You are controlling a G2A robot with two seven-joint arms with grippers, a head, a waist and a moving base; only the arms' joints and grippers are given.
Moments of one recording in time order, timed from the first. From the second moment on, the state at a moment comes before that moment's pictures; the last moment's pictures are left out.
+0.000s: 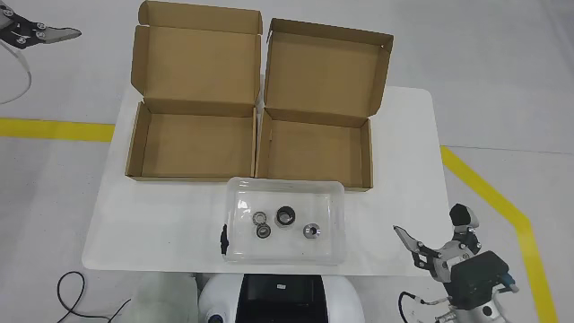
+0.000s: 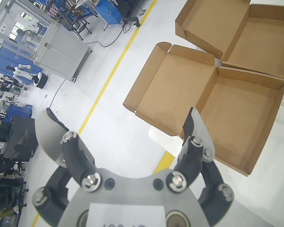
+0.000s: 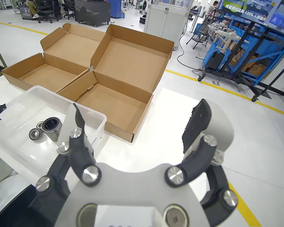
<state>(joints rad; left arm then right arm) 0.47 -0.15 -1.01 -1.52 0.83 -0.88 -0.12 -2.34 -1.36 1.76 -2.29 -1.47 -0.38 -0.38</state>
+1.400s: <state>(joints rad) 0.47 -0.15 -1.01 -1.52 0.83 -0.88 -0.12 -1.96 -1.32 1.44 -2.08 -1.73 -0.63 -0.08</state>
